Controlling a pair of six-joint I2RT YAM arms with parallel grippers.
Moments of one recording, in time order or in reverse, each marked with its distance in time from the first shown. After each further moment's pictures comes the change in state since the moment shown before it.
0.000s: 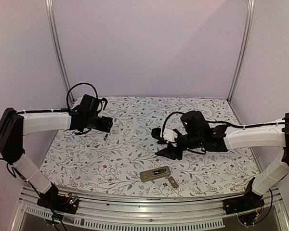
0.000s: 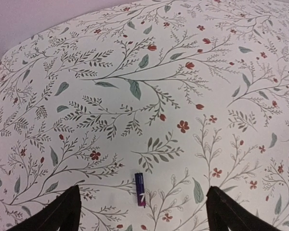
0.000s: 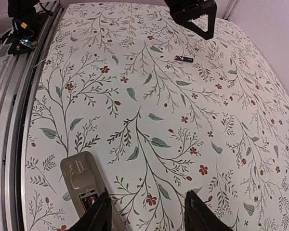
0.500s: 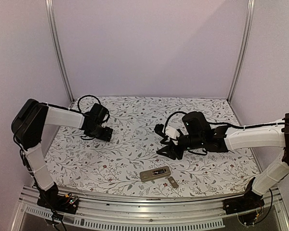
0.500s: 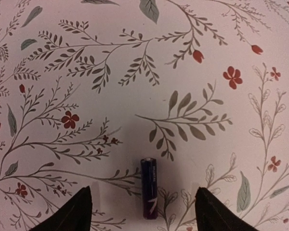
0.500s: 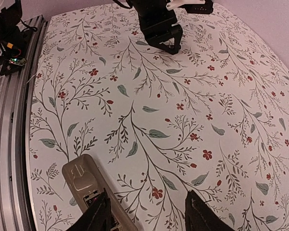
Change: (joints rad) left arm 0.060 0.283 0.084 -0.103 0.010 -0.080; right arm -0.024 -0.006 -0.023 0.029 0.035 0.198
